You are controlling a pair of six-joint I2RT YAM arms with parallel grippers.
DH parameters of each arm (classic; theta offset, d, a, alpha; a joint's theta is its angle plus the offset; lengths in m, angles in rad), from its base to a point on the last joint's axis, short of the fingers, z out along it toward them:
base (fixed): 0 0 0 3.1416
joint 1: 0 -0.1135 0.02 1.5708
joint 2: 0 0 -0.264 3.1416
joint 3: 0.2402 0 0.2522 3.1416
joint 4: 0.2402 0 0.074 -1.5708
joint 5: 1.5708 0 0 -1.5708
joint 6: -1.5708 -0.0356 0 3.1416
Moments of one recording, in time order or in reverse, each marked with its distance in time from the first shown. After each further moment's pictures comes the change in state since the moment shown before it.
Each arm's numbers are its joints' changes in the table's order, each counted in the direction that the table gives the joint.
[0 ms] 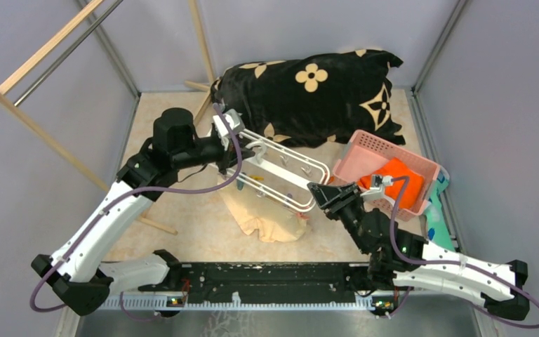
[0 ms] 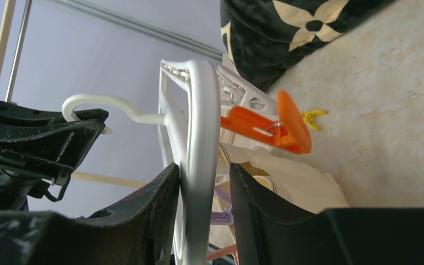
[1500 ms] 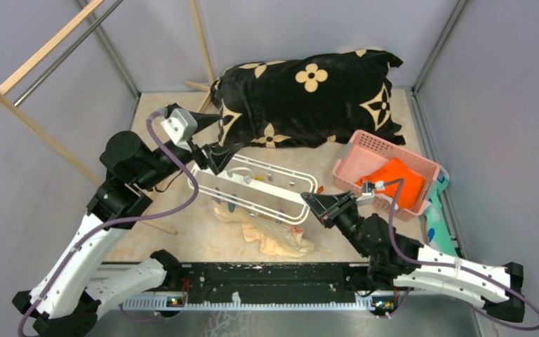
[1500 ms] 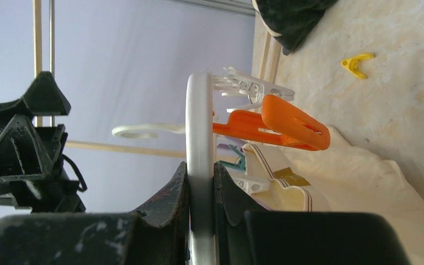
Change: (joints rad) left arm -0.006 -0.241 -0.106 -0.293 -0.138 0.080; right arm 0.005 -0.100 -0.109 -0.043 -0.169 -0.191
